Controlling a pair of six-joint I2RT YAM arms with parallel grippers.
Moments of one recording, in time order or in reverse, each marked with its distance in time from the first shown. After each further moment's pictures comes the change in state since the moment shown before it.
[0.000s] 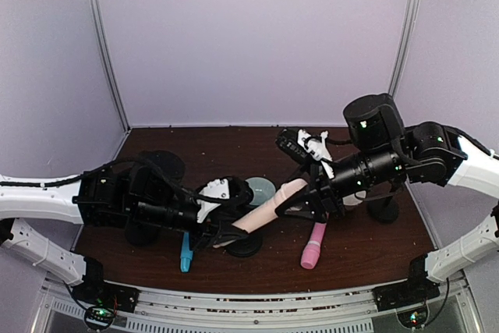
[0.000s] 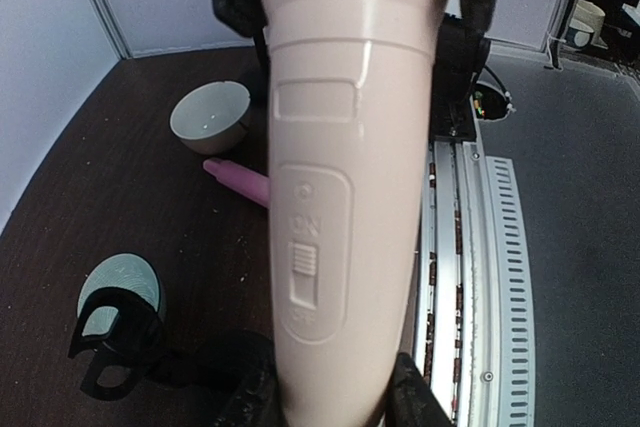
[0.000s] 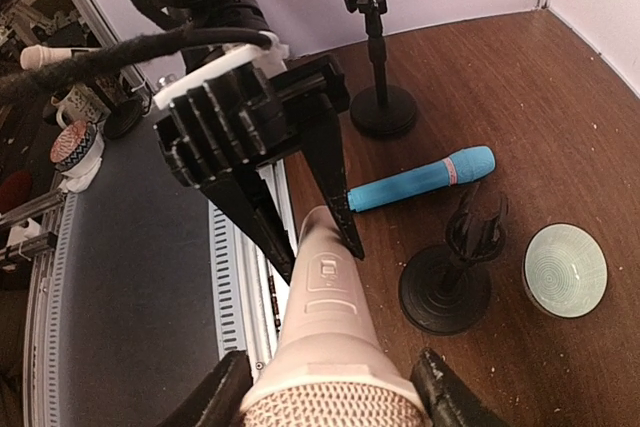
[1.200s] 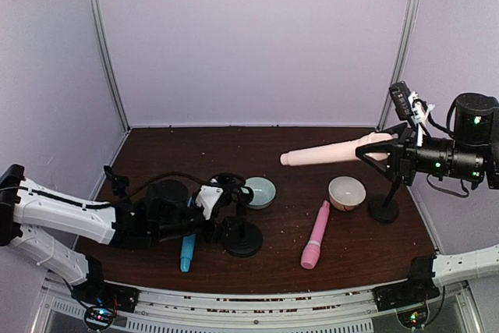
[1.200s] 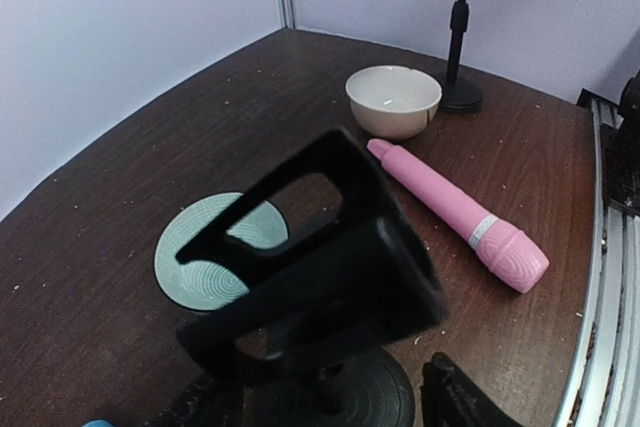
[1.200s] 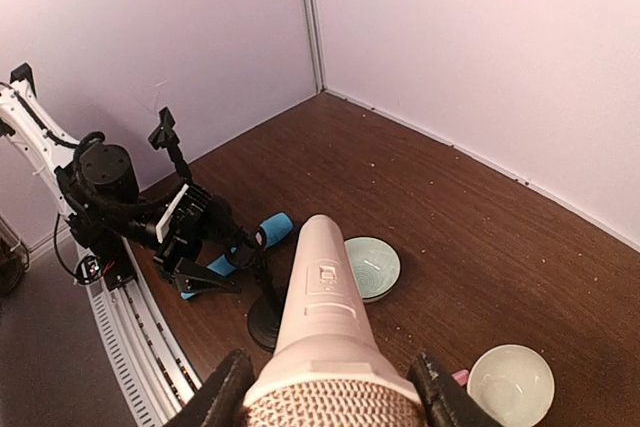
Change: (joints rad) left arm 0.111 0.112 -0.362 0.620 -0.288 -0.154; right arm -0.118 -0.426 -0.081 -0.075 0.436 0.118
